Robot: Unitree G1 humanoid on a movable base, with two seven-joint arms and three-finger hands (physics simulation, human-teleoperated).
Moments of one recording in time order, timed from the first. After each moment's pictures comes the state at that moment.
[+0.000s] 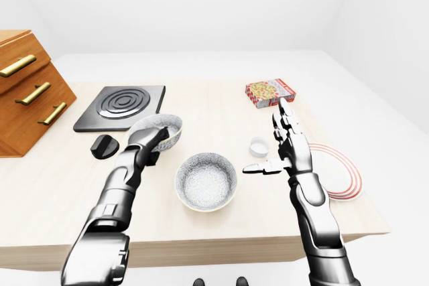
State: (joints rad) left arm -0.67 0.36 0.00 0.84 1.07 -0.08 -0.17; right arm -0.10 -0.02 -0.02 -0.21 -0.01 0.09 0.06
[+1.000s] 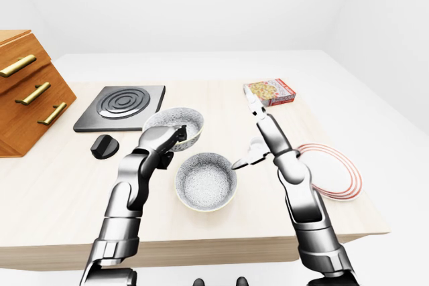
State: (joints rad) left arm -0.41 0.24 0.03 0.13 1.13 -0.09 -0.51; right arm -0.30 -0.05 0.05 -0.11 -0.51 0.06 0.21
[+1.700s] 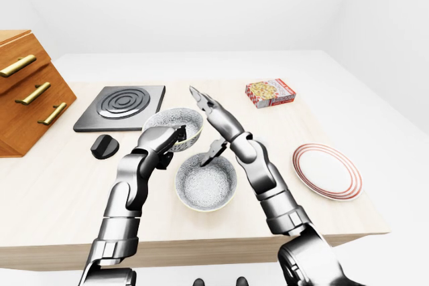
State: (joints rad) left arm -0.41 0.25 0.04 0.13 1.12 -0.09 -0.52; right arm -0.62 0.10 0.15 0.34 -0.69 -0.09 0.23
